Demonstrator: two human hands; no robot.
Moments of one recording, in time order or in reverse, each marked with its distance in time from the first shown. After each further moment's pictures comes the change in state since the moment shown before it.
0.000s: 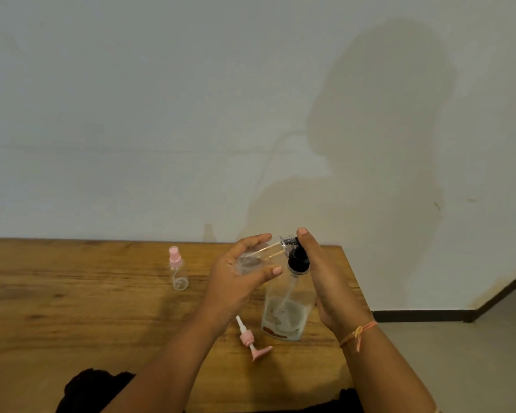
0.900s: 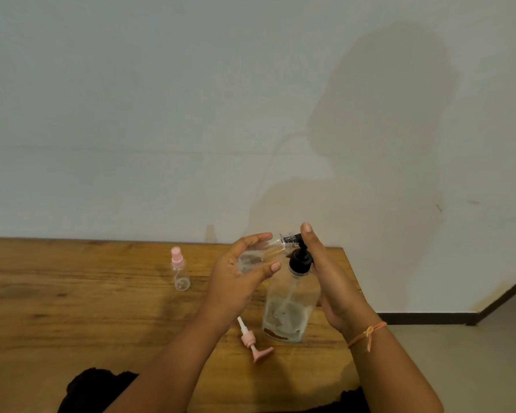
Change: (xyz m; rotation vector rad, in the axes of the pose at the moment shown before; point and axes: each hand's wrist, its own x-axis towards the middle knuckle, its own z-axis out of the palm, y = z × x) left_hand 0.000 0.002 0.002 0.034 0.039 0.036; right_hand -0.001 -0.004 -0.007 0.021 -0.108 0.035
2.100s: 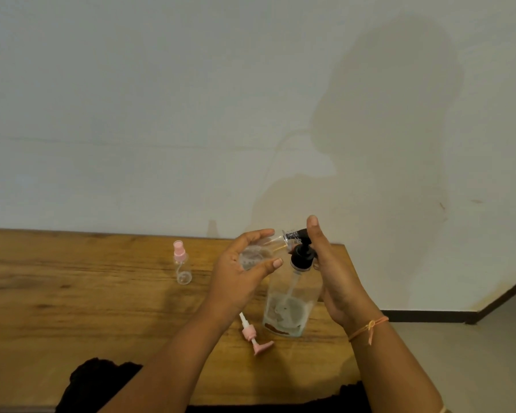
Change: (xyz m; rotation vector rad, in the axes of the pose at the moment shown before) left_hand -0.002 -0.004 -0.001 0.036 0.009 0.032; right_hand 0.003 0.002 0.000 -0.018 0.050 -0.020
